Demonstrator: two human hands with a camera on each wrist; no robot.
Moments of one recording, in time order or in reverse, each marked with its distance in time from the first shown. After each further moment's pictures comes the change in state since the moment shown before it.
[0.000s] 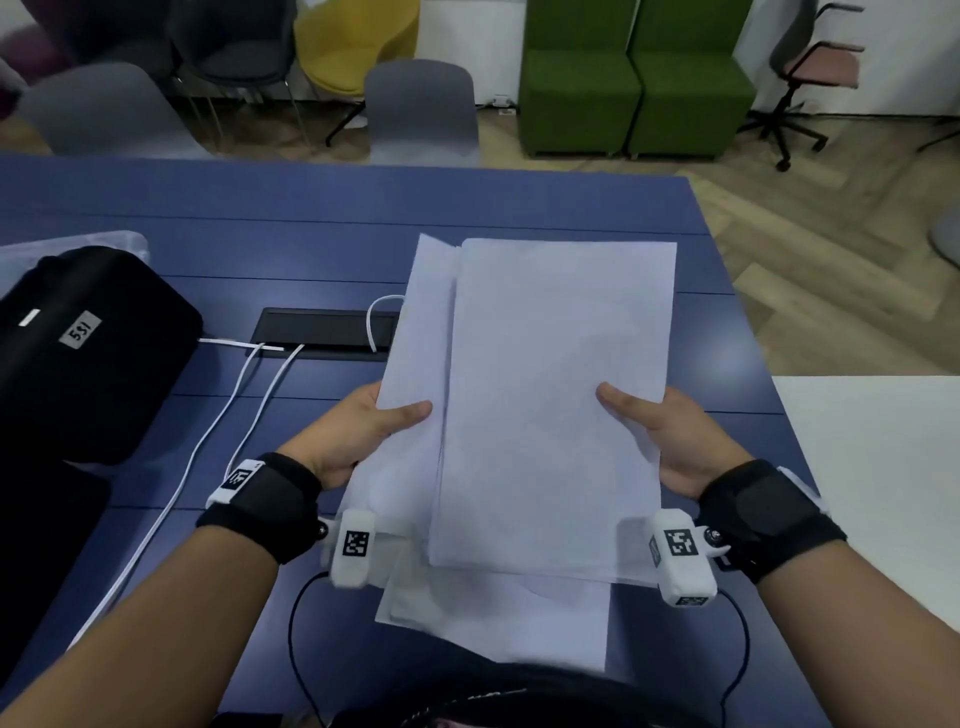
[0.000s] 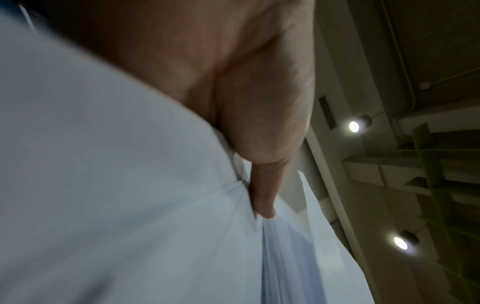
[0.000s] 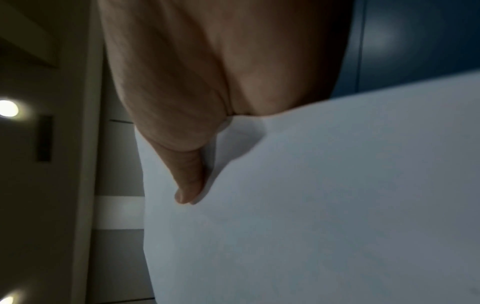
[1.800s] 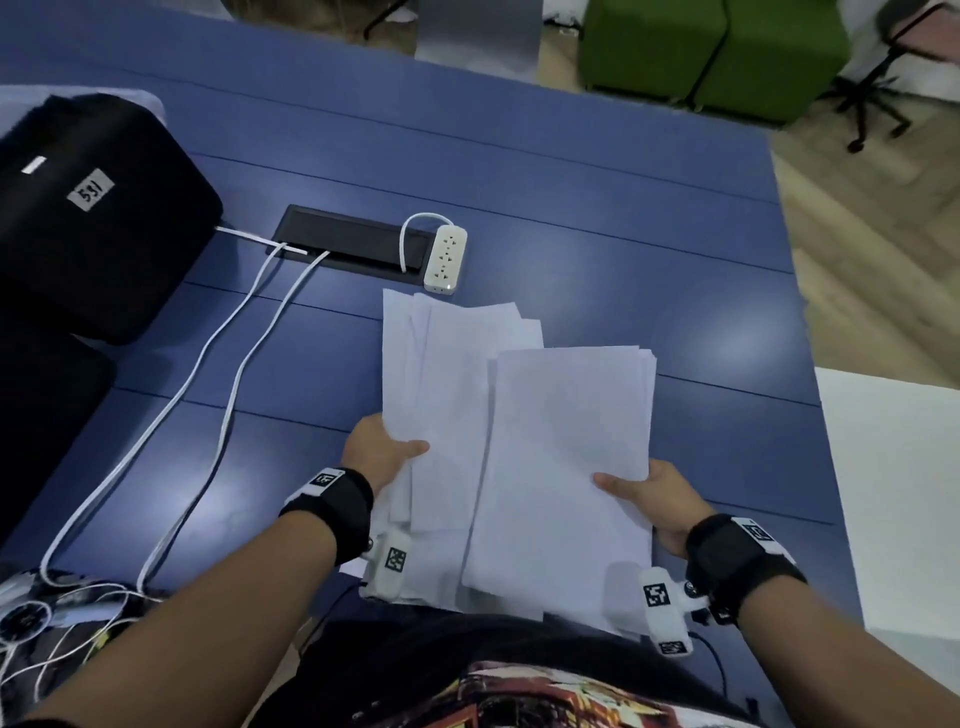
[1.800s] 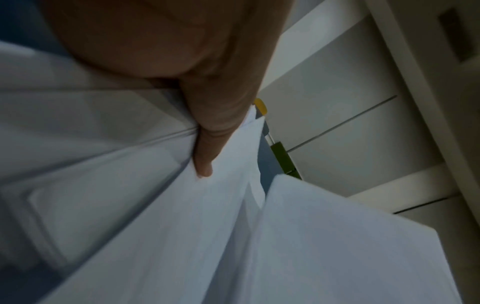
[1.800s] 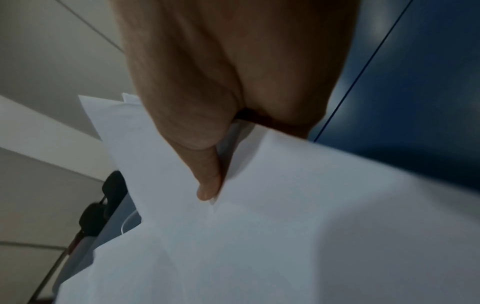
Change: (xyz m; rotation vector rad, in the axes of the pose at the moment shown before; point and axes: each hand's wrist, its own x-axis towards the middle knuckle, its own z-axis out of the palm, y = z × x) left_hand 0.023 -0.188 -0.014 0.228 0.523 -0.184; right_hand 0.002 0.141 -0.034 -0.371 0.163 0.362
